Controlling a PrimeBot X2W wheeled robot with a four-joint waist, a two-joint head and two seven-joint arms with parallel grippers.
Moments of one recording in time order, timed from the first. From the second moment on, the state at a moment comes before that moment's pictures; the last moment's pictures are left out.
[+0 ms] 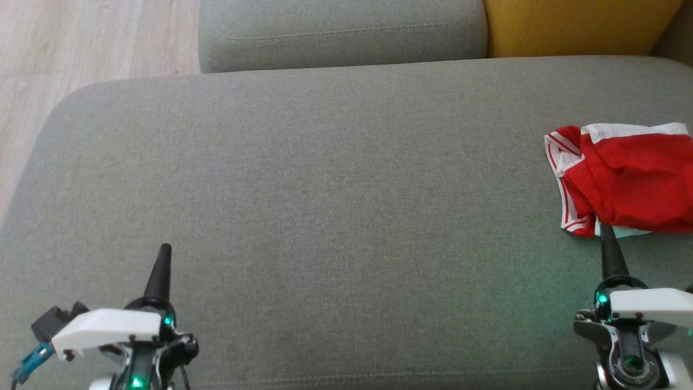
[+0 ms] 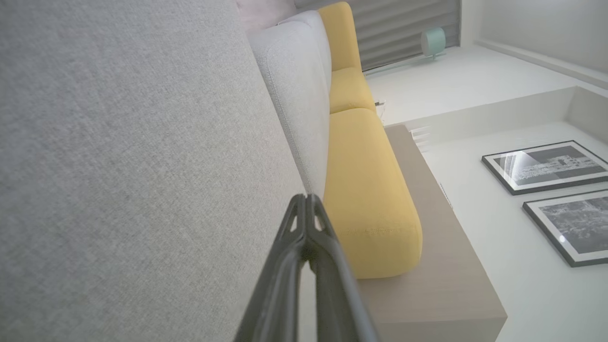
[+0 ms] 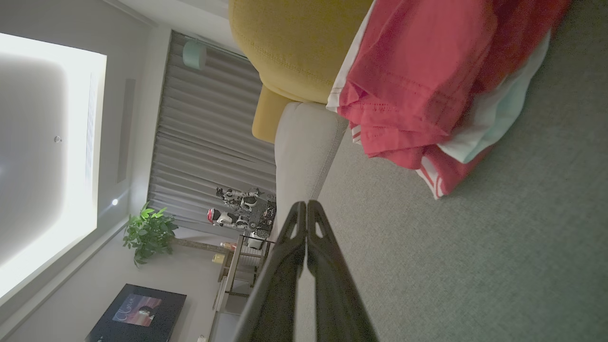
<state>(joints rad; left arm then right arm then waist) -0.02 0.06 -0.03 0.24 -1.36 -0.07 0.00 -0.05 -0.08 -0.07 0.27 1.28 0.13 0.02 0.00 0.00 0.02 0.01</state>
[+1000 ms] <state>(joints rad) -0.05 0.06 0.04 0.27 -1.64 -0.12 0.08 -0.05 -0.06 -0.12 0.28 1.61 0.13 0.10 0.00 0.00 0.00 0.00</state>
